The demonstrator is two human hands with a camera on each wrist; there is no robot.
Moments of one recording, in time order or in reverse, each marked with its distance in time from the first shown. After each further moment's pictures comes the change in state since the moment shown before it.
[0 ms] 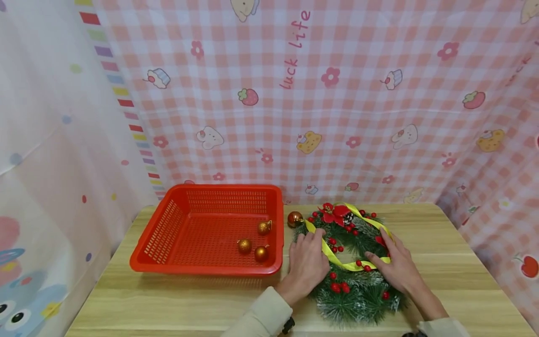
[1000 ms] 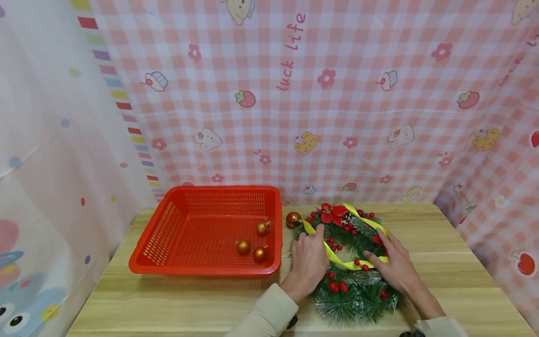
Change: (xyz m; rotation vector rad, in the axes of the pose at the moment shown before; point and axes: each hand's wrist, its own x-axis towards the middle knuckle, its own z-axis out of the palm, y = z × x) left_hand 0.009 0.008 0.006 0.107 0.063 0.012; right_hand -0.001 0.000 0.002 0.004 0.017 0.004
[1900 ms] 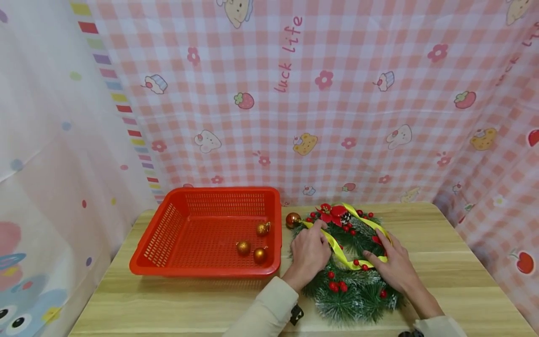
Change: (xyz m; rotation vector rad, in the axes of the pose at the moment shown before) left_hand 0.015 0.000 -0.005 -0.336 -0.096 -0.154; right_hand 0.000 -0.002 0.000 -0.012 0.022 -0.011
